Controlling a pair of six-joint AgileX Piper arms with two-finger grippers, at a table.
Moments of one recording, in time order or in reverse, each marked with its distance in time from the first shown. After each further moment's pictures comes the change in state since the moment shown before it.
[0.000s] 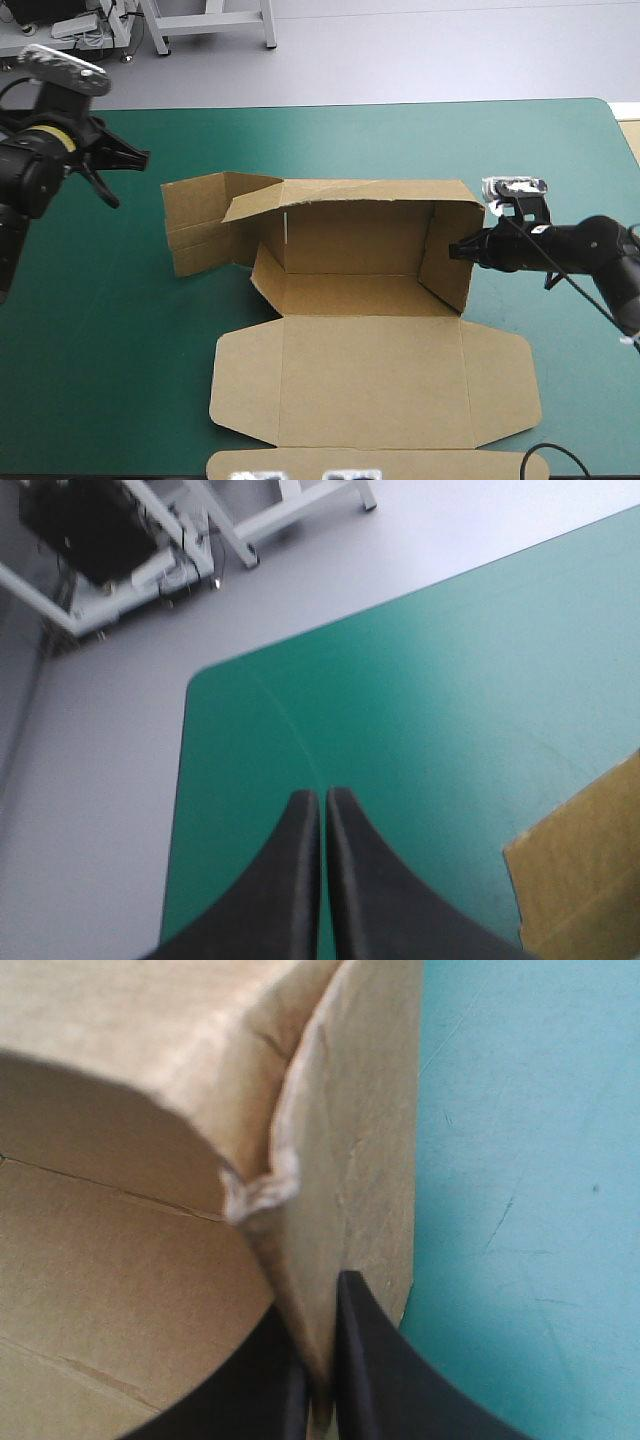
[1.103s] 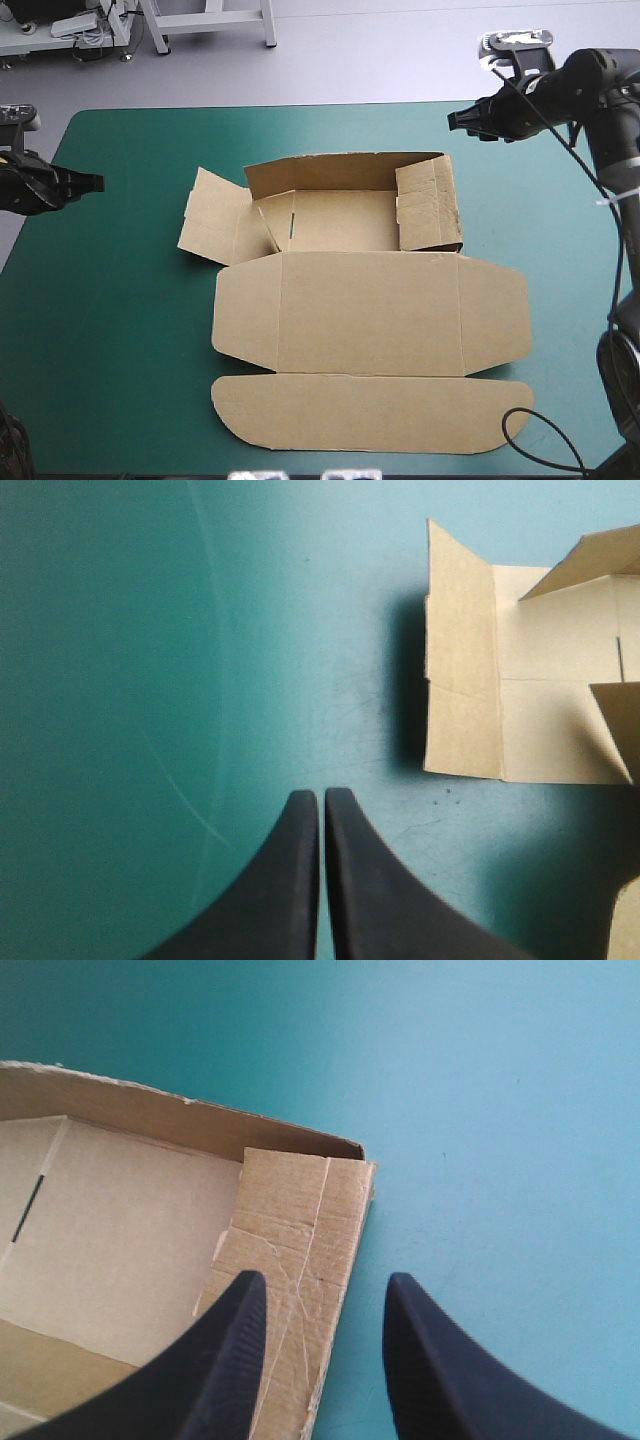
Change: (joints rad) left arm 0.462 0.095 0.000 -0.592 0.334 0.197; right arm 0.087 0.406 -1.066 -0.451 0.484 0.430
